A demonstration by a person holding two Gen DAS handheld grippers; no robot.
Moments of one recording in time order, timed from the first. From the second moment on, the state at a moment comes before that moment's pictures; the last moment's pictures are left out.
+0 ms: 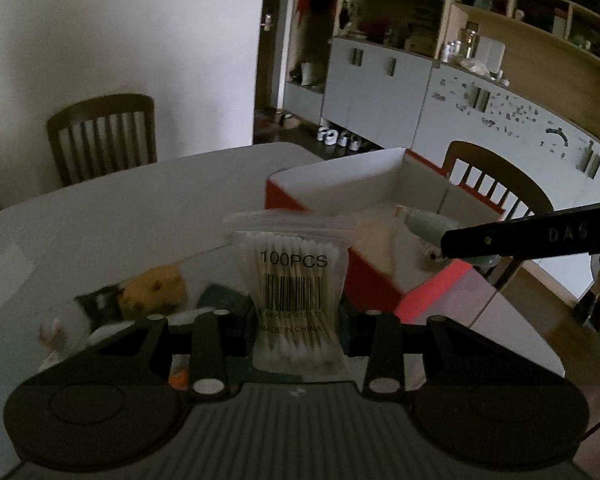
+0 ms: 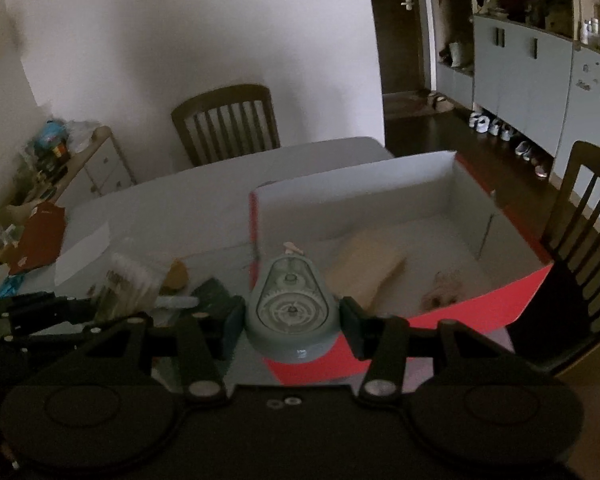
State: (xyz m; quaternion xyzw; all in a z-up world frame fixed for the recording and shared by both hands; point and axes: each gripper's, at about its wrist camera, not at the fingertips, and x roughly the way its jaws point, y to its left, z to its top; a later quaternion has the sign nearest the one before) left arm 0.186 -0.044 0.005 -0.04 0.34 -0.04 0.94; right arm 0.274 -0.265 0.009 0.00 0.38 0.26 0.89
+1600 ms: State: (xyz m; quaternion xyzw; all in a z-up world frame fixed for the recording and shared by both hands) left arm 0.424 -0.160 -0.084 0.05 0.53 -0.09 0.84; right arm 0.419 -0.306 -0.088 -0.12 0.46 0.25 0.84
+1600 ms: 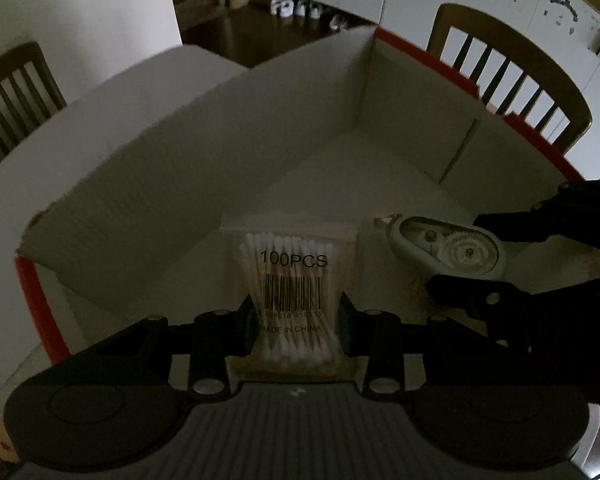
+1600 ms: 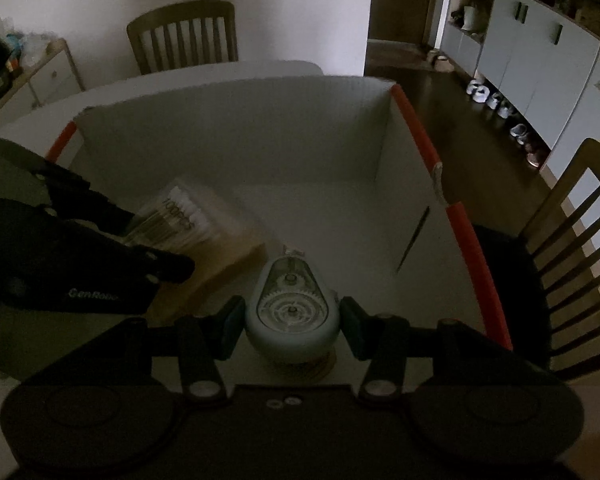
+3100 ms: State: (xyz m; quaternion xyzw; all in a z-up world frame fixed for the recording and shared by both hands) left arm 0.319 -0.125 0.009 -0.01 0.38 -0.11 0.92; right arm 0.339 -0.325 -0.004 -0.07 0.39 0.27 0.88
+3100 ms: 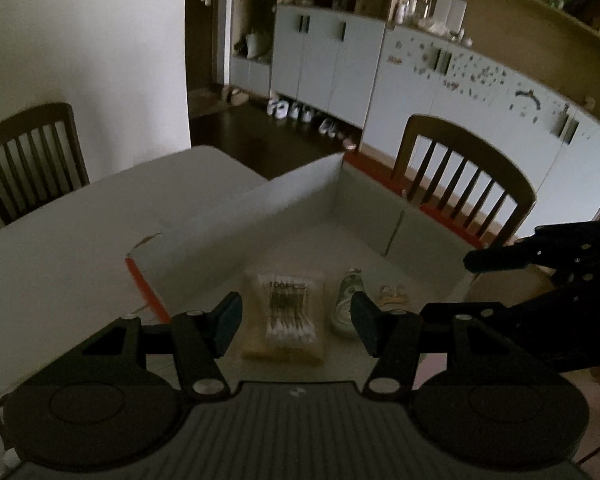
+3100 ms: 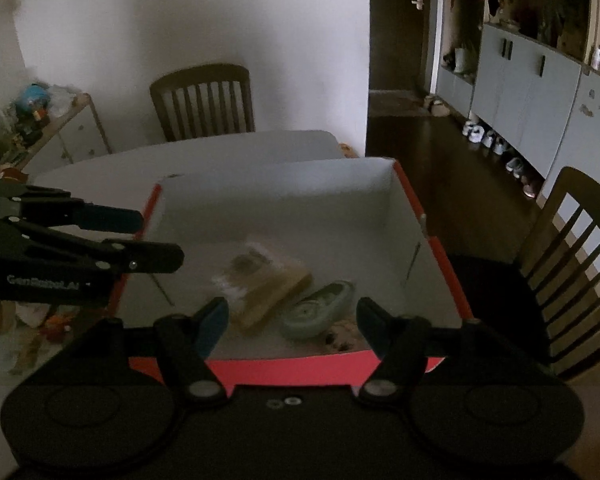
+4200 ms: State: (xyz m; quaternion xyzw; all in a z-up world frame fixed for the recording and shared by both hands) left arm 0.156 0.021 0.014 -0.05 0.34 -0.03 0.94; right arm 0.211 -0.225 0.017 0.01 0.35 0.29 0.89
